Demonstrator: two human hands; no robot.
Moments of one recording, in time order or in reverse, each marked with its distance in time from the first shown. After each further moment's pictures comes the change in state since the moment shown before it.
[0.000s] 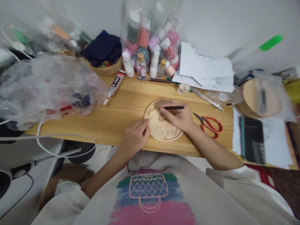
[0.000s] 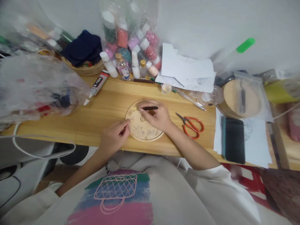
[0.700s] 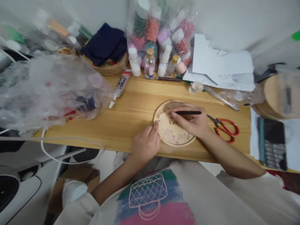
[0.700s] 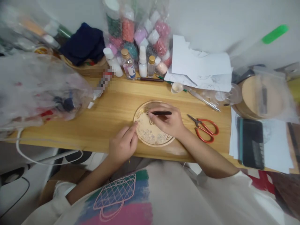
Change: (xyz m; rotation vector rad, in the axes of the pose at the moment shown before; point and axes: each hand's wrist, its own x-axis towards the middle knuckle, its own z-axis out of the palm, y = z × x) left_hand -0.002 0.006 -0.004 0.105 -0.003 0.051; right_hand -0.001 -0.003 0.001 -0.031 0.018 -0.031
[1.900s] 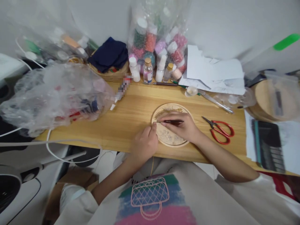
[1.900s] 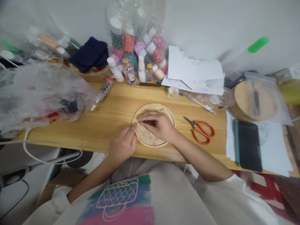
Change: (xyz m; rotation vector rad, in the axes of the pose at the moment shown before) left_hand 0.002 0.003 0.002 0.161 0.012 0.057; right_hand -0.003 -0.011 0.006 0.155 -0.277 0.126
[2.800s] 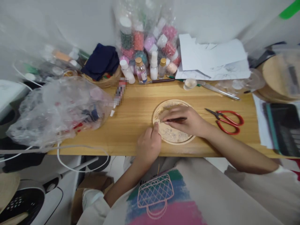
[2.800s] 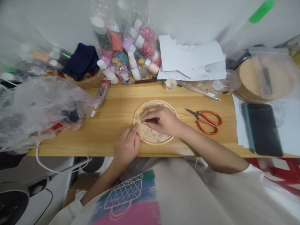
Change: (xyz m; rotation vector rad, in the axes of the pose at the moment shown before) left_hand -0.004 -0.004 0.003 -0.007 -0.002 0.019; right_hand 0.005 0.001 -0.013 -0.094 -0.102 -0.157
